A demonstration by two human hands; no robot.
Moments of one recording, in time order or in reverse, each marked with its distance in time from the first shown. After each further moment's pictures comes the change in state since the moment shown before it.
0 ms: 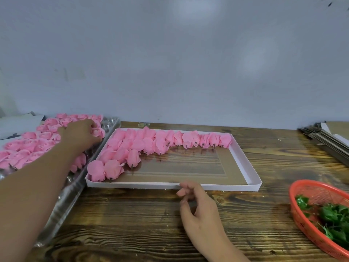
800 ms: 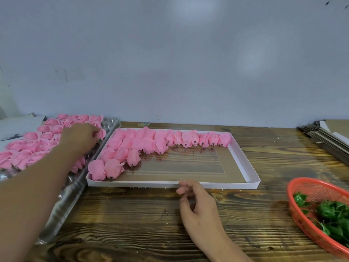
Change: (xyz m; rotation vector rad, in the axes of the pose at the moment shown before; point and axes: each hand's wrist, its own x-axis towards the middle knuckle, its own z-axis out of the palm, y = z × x) left_hand -0.006 -0.006 -0.006 0.286 -0.035 0.146; right_hand 0.000 -0.003 -0.002 0.013 0.007 0.004
